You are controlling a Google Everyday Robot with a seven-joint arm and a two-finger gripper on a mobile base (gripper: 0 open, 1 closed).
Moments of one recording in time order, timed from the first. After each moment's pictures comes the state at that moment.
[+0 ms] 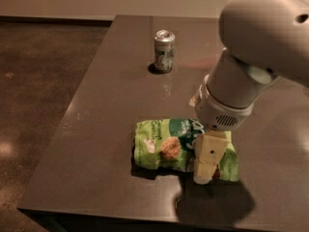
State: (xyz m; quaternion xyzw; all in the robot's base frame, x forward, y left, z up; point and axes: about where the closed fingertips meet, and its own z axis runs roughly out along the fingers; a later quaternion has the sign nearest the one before) arm 0.406 -0.095 0.862 -0.67 0.73 0.04 0.10
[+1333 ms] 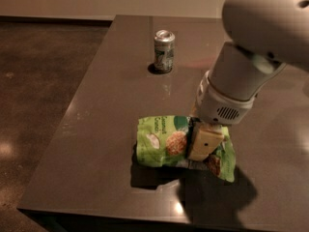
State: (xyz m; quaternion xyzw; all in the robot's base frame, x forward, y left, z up) arm 0.401 -0.089 0.867 -0.66 0.74 0.09 0.09
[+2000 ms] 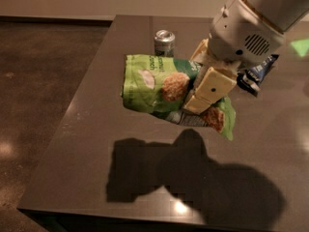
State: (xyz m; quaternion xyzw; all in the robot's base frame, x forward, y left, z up) arm 0.415 -0.068 0.986 -0.67 0.70 0.17 0.19
